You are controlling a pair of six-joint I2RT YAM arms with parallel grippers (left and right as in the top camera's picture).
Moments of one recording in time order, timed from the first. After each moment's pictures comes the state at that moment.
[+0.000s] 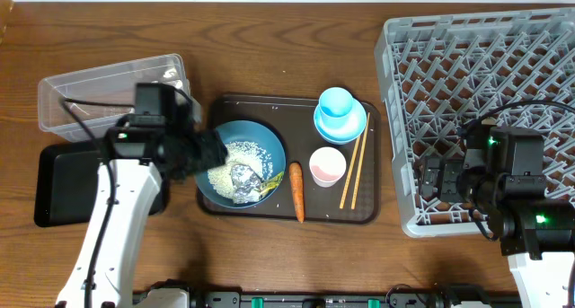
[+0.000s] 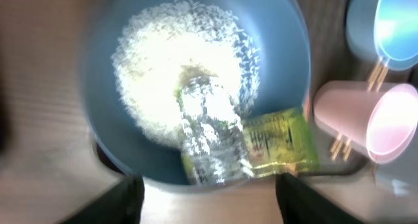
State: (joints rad) left arm -0.05 1.33 1.08 -1.07 0.32 -0.27; right arm 0.03 0.95 0.97 -1.00 -0.10 0.11
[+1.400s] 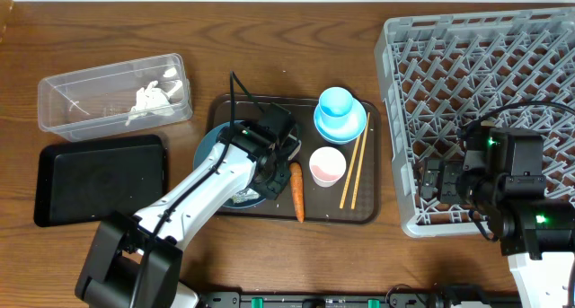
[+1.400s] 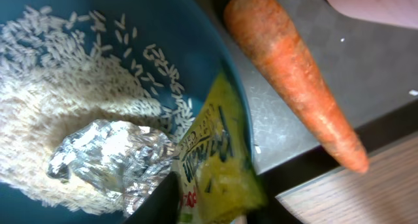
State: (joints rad) left arm -0.55 1.61 1.06 -0.91 0.05 0.03; right arm 0.03 0.95 0.97 -1.01 -0.10 0.11
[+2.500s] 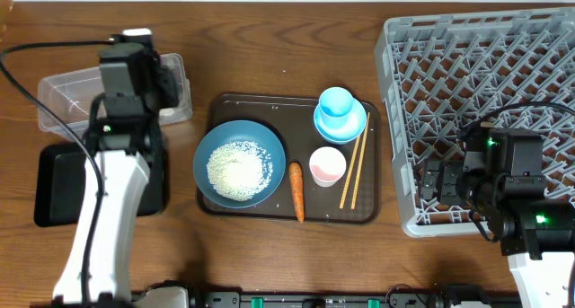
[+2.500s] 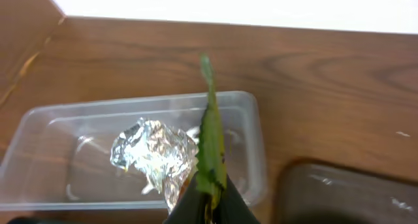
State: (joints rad) left arm 0.07 1.39 1.14 -0.40 -0.17 -0.02; right arm 0.03 0.95 0.97 -1.02 -0.10 0.11
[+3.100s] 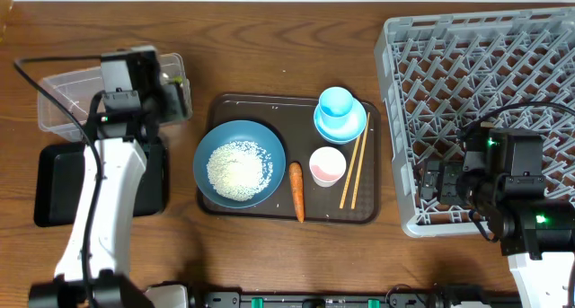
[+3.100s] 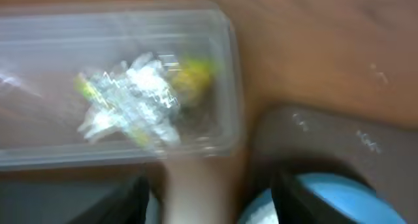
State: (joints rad) left arm 0.08 1.42 1.14 -0.63 0.07 -0.09; right arm 0.03 0.95 0.97 -1.02 -0.10 0.11
